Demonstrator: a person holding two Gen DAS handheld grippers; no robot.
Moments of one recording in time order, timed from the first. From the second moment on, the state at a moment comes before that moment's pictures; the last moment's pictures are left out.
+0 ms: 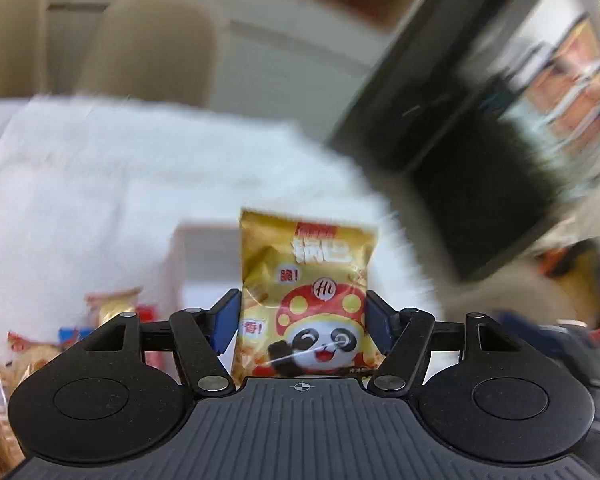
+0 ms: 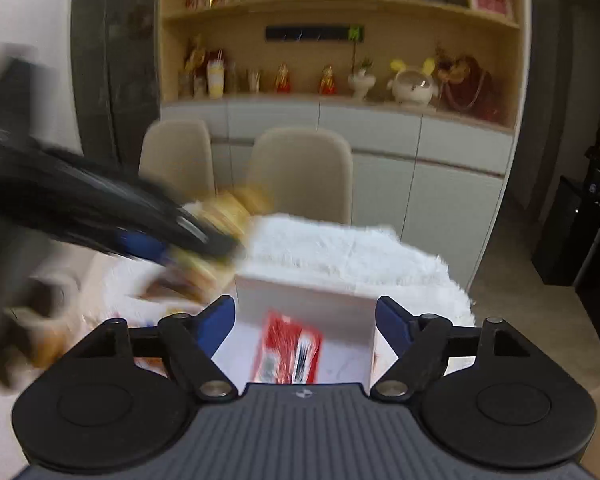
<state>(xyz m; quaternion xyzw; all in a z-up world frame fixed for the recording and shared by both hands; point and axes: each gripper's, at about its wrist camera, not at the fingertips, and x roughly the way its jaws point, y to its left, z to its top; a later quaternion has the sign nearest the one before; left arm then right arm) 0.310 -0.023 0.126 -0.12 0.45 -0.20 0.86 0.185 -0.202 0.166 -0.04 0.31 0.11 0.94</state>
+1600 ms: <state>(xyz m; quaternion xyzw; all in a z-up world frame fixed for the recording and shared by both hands) 0.071 0.246 0.056 -0.23 0.43 -0.06 0.87 0.258 0.066 0.060 -0.02 0.48 0.24 0.85</state>
